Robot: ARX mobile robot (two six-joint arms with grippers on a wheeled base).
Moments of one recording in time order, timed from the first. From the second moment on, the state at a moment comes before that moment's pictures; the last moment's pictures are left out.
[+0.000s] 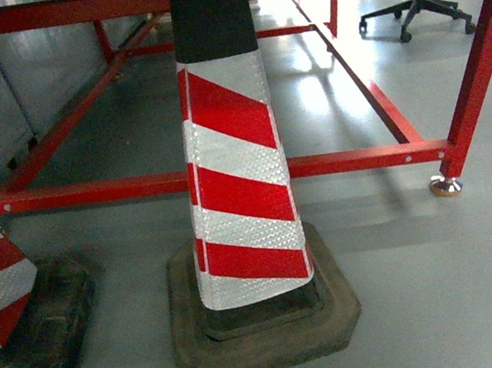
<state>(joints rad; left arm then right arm) 0.00 0.01 0.01 -0.01 0.00 0.00 0.00 0.01 0.01 -0.01 0.00 0.00</state>
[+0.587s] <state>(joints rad) 0.00 0.01 0.01 -0.01 0.00 0.00 0.00 0.01 0.01 -0.01 0.00 0.00</state>
